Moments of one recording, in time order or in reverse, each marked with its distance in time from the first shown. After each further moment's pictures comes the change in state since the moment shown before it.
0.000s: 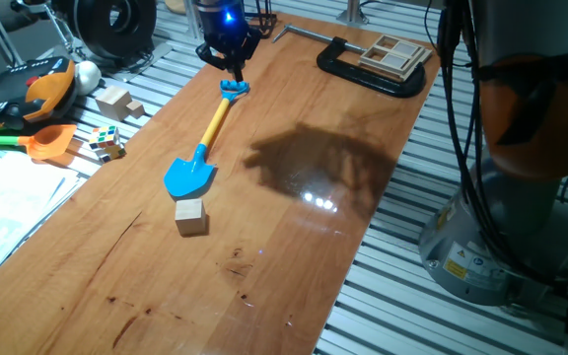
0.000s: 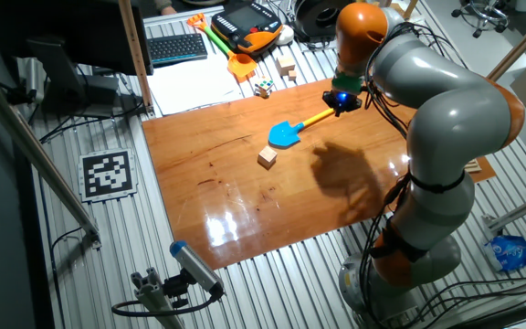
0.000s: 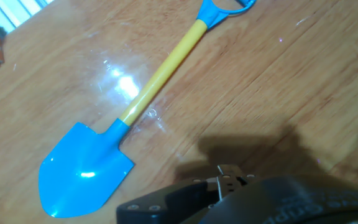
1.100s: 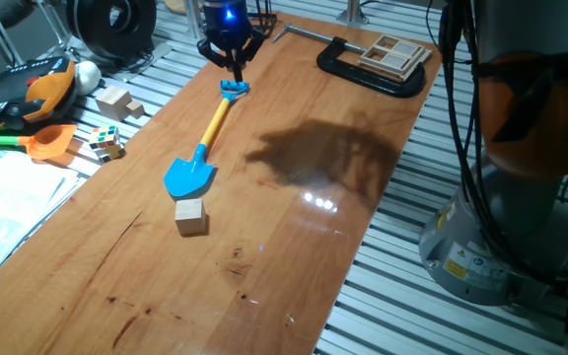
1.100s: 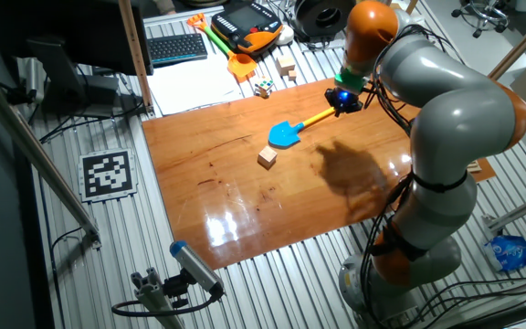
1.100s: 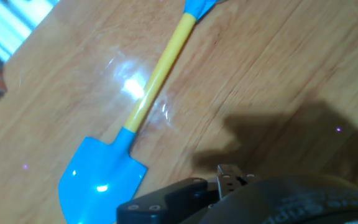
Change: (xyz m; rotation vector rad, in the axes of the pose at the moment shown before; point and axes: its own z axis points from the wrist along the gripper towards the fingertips) arm -0.004 -0.002 0.003 -0.041 0.029 0.179
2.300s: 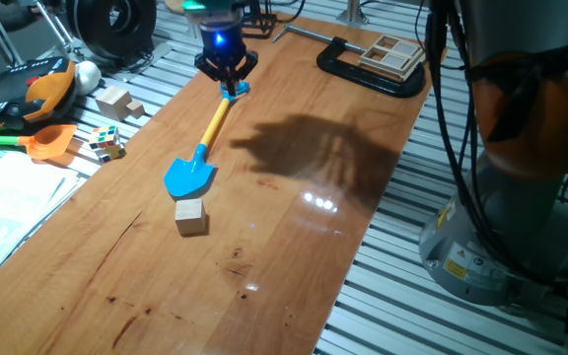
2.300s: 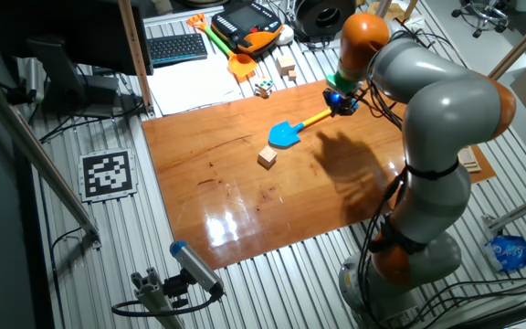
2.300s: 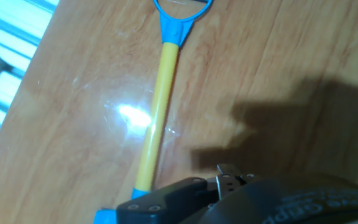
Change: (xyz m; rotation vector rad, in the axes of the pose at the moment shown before) arm -0.032 0.021 0.064 -0.033 -0.022 0.293
